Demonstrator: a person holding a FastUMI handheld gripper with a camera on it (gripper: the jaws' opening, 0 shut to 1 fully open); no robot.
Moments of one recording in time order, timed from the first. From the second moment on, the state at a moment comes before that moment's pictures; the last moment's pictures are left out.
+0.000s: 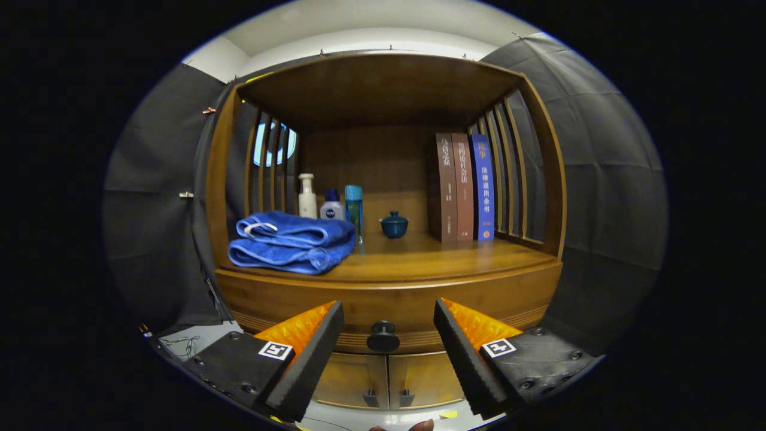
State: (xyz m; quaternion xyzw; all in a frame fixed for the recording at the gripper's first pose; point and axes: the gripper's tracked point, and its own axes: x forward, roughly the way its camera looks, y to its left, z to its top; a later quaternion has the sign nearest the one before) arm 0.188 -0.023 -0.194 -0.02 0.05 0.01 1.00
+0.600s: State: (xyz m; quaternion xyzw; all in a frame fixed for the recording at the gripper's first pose) arm 0.237 -0.019 -0.252 -0.06 0.07 0.00 1.00
